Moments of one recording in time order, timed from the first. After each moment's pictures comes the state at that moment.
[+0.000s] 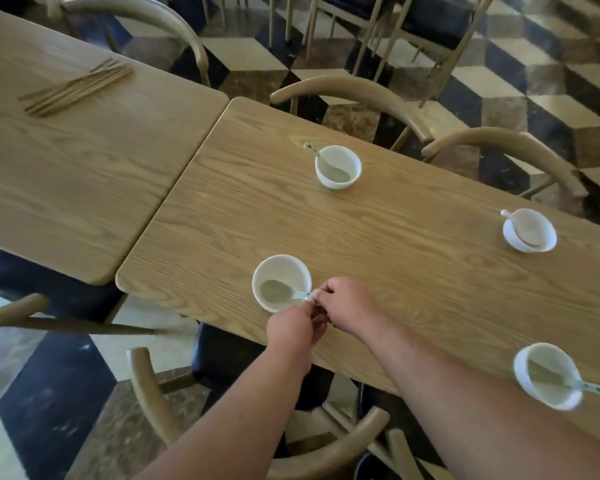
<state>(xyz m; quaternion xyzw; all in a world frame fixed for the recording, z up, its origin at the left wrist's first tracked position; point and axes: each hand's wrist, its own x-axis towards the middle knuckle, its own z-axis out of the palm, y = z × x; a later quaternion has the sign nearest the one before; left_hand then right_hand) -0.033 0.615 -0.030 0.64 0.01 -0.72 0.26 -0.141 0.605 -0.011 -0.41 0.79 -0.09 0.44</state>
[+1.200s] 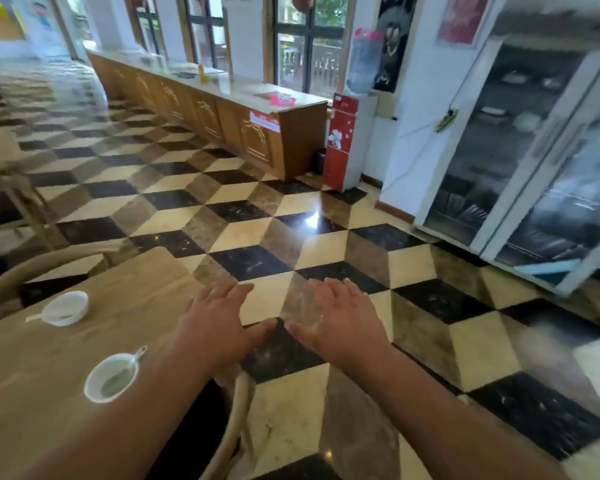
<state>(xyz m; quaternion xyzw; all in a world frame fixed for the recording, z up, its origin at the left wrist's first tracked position) -0.431 1.116 0.260 0.08 -0.98 -0.15 -0.04 -0.481 1.336 0.252 -0.19 0.97 -0.12 0.05</state>
